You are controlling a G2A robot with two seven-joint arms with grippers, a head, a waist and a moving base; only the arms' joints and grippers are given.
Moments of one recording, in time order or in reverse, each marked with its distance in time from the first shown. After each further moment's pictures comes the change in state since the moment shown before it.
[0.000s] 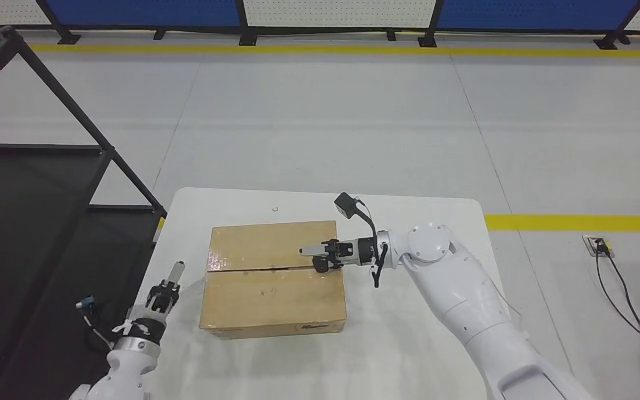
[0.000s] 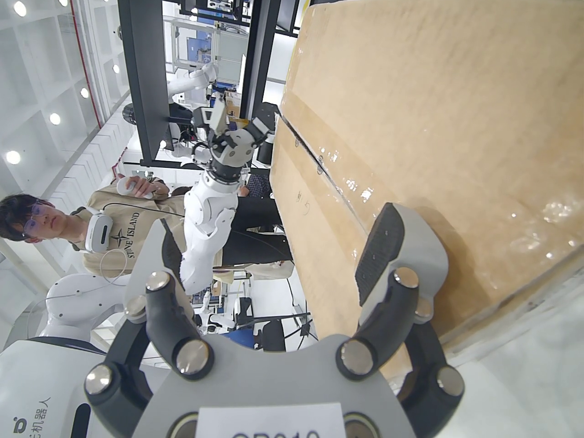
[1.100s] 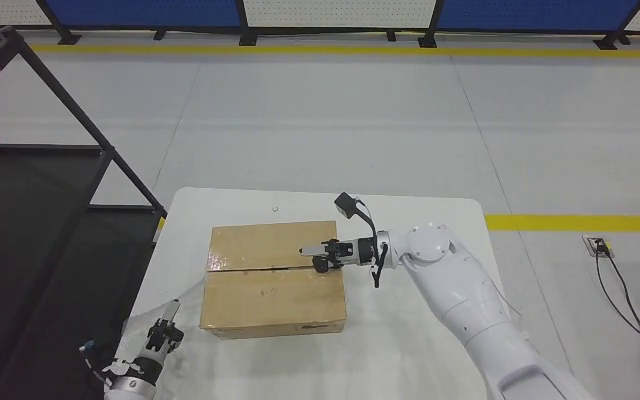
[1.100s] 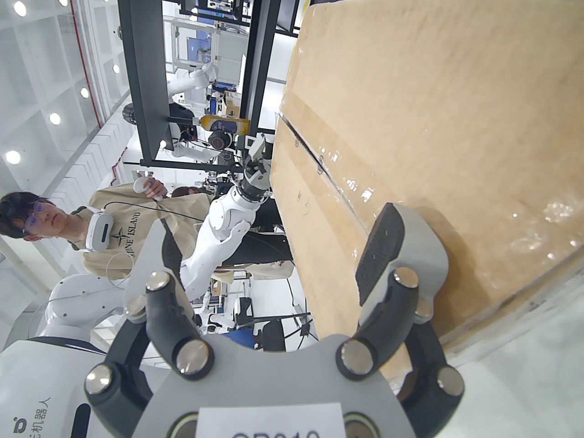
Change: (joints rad) left arm 0.132 -0.027 -0.049 0.079 -0.183 -0.144 -0.057; right arm 0.000 0.000 0.000 0.000 0.000 0.000 0.000
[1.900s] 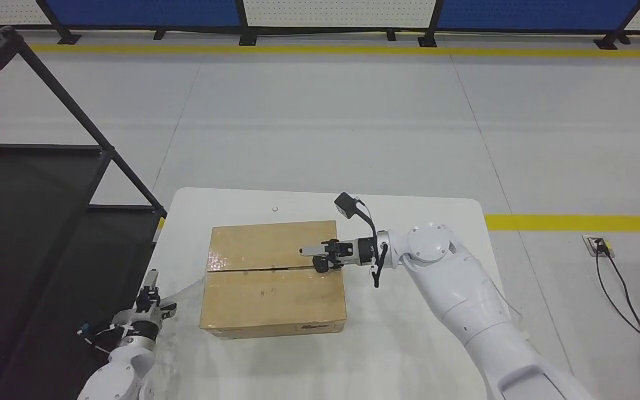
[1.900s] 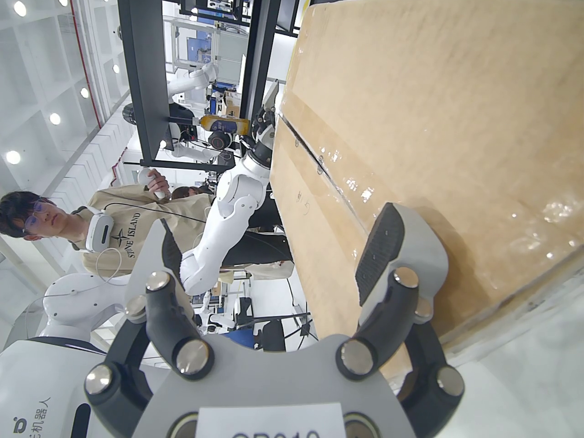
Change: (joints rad) left arm -0.247 -0.034 0.016 0.191 -0.225 0.089 0.154; right arm 0.000 0.000 0.000 0.000 0.000 0.000 0.000
